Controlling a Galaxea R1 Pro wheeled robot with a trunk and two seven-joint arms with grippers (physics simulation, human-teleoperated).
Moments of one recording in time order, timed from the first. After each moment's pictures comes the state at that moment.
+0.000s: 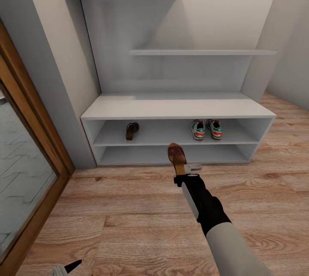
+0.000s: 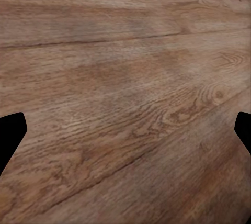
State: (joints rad) left arm -0.13 0.24 0.33 -0.60 0.06 -0.32 -1.13; right arm -0.69 0.17 0.13 -0.93 -0.02 0.69 -0.31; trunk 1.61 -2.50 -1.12
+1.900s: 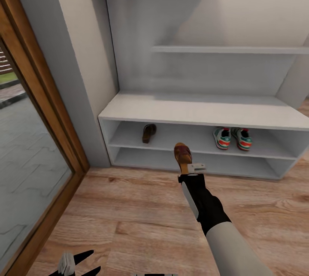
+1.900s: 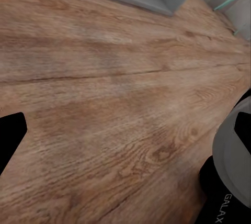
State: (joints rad) left arm -0.17 0.21 0.34 -0.68 0.06 -0.15 -1.31; right arm -0.69 0.17 0.12 -0.93 -0.02 0.70 -0.44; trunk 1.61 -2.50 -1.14
